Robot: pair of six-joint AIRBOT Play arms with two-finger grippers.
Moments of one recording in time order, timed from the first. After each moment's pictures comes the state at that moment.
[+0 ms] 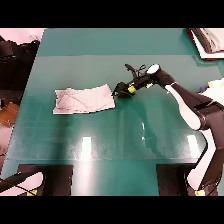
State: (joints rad) left arm 0.12 -1.21 1.68 1.41 -1.29 -1.53; right arm 0.30 -2.02 1.68 -0.59 1.25 1.30
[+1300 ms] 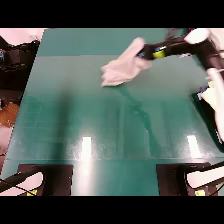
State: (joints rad) left arm 0.12 -1.21 1.61 1.35 -1.35 -1.51; right arm 0.07 -1.64 1.81 -0.84 1.11 1.29
